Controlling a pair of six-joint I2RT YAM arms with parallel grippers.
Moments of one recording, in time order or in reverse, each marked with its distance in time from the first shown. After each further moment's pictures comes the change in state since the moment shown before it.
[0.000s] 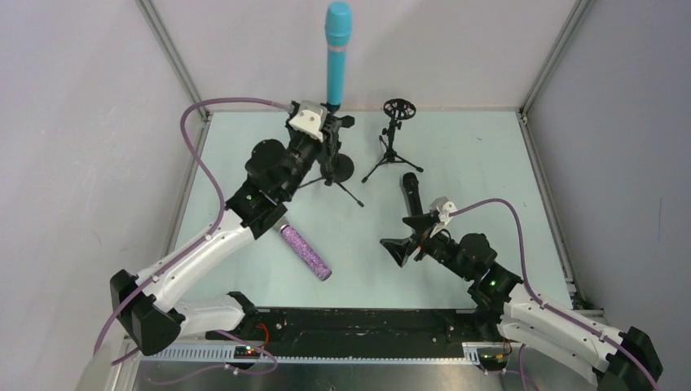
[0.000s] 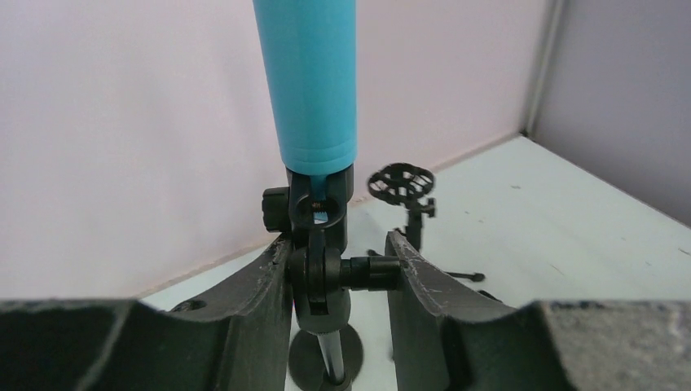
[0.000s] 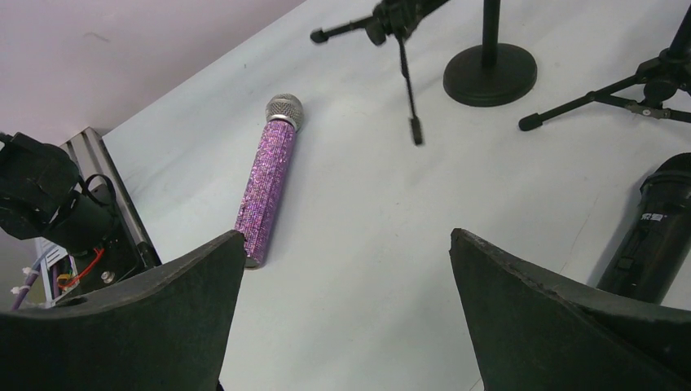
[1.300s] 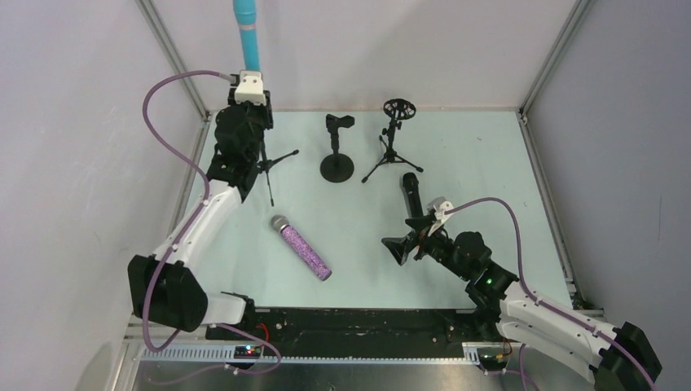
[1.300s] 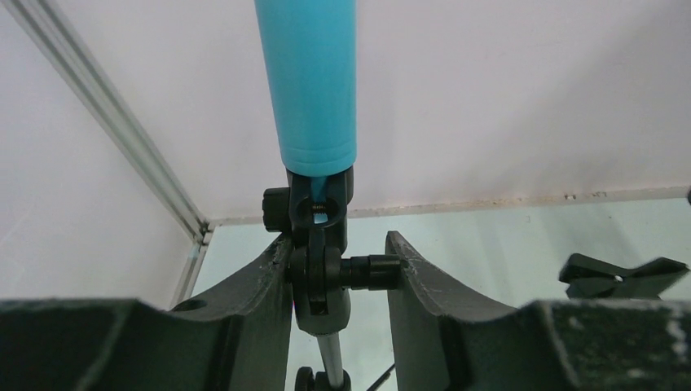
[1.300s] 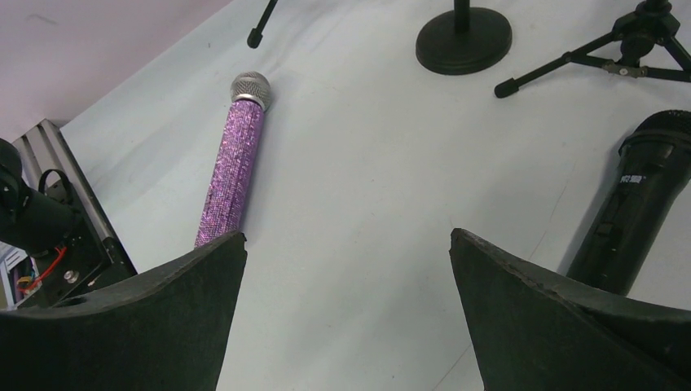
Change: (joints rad) left arm 0.491 0.146 0.048 0.013 -0.009 0.004; right arm -0.027 0.050 -0.016 0.002 0.027 0.006
